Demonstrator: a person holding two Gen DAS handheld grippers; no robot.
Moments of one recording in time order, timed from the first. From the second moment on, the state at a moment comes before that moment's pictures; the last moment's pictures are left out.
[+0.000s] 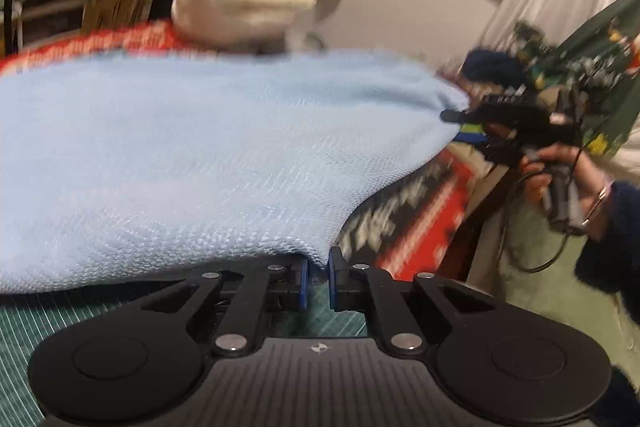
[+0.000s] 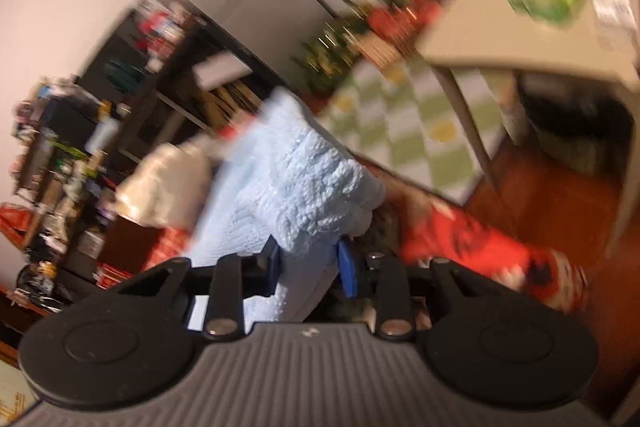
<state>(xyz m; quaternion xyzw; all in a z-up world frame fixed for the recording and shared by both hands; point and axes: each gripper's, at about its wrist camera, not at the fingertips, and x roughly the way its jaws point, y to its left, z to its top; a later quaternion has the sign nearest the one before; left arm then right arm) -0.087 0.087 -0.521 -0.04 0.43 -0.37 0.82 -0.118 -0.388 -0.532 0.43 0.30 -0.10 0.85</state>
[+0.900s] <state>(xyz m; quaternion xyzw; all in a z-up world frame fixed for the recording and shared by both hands) -0.066 0.071 -0.523 -0.06 0.41 -0.26 0.87 -0.105 -0.254 -0.519 0.01 0.33 -0.02 0.94</state>
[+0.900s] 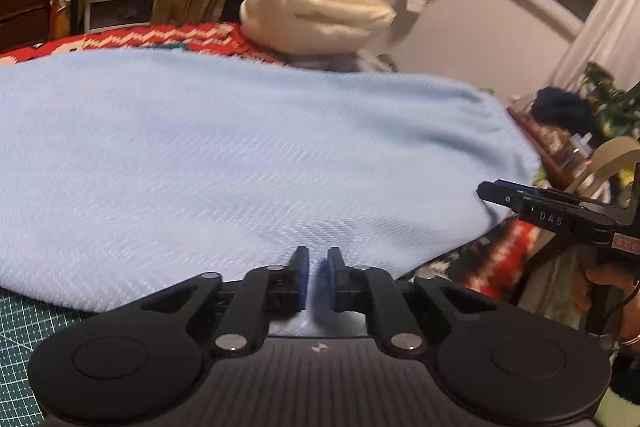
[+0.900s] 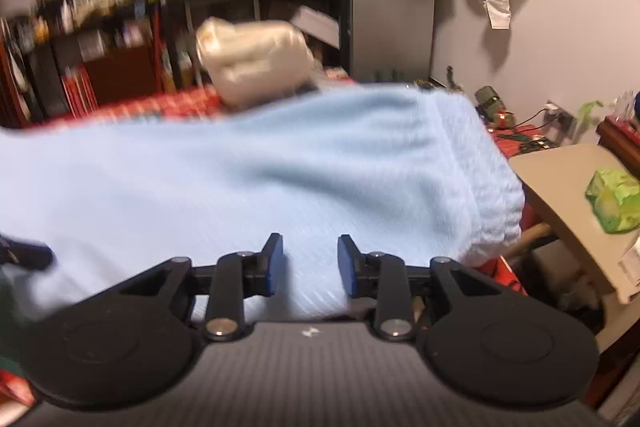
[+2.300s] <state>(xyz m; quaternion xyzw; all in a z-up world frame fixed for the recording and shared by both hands) -0.098 0.068 -0.485 -0.01 0.38 -0.18 0.91 -0.141 -0.212 -0.500 0.01 0.34 0.04 0.94</state>
